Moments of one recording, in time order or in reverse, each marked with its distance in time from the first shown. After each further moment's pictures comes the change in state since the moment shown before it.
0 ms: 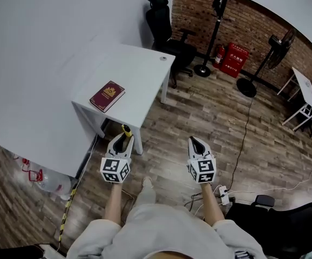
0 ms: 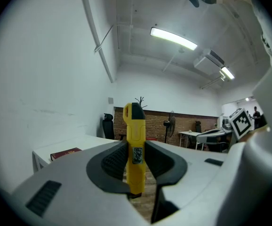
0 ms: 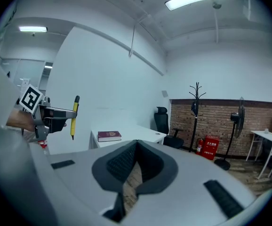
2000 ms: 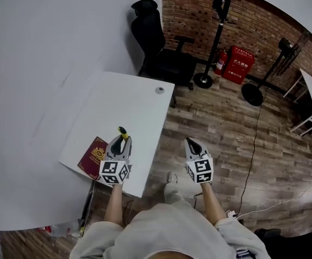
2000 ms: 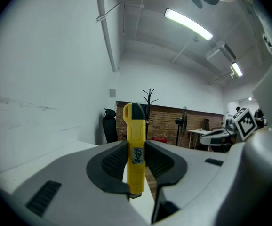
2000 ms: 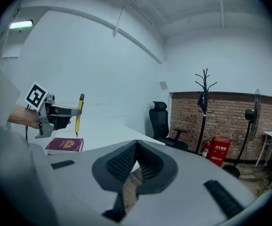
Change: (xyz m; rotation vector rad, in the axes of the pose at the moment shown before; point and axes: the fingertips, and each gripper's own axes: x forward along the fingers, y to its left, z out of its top) left arm 0.418 0.201 0.043 0.000 0.049 -0.014; right arm 0.406 -0.173 0.059 0.013 0.044 -0.001
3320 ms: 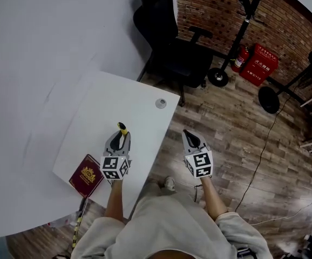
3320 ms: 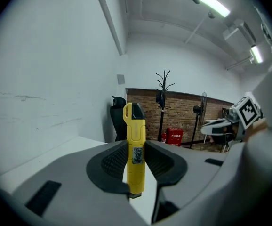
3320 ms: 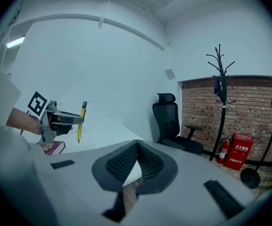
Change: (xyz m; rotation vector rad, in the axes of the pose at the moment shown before) left arm 0.225 0.067 -0.018 -0.006 0.148 0.157; right arm 0.228 -0.130 0.014 0.029 0.055 0.185
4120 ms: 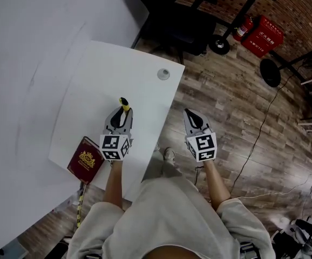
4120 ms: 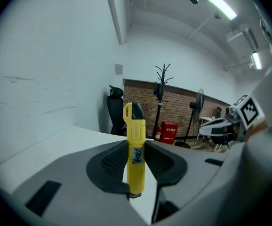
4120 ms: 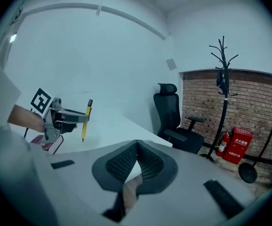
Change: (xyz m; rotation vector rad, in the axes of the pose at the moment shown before) left arm 0.037 0.026 -0.037 -0.025 0.089 -0.075; right arm 0.041 0.023 -0.029 0.007 0.104 -0.006
